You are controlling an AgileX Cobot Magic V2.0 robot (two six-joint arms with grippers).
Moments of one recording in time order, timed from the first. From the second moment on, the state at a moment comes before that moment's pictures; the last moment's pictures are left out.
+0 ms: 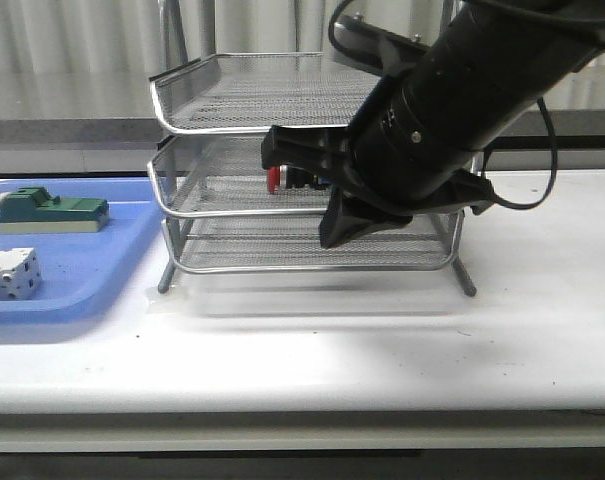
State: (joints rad) left arm 0.01 0.26 -0.27 -0.51 0.13 0.47; right arm 0.60 1.70 -0.98 0.32 0.15 0.16
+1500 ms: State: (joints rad) left arm 0.01 0.26 -0.27 -0.51 0.13 0.47; right arm 0.18 0.44 -0.52 -0.11 0.49 0.15
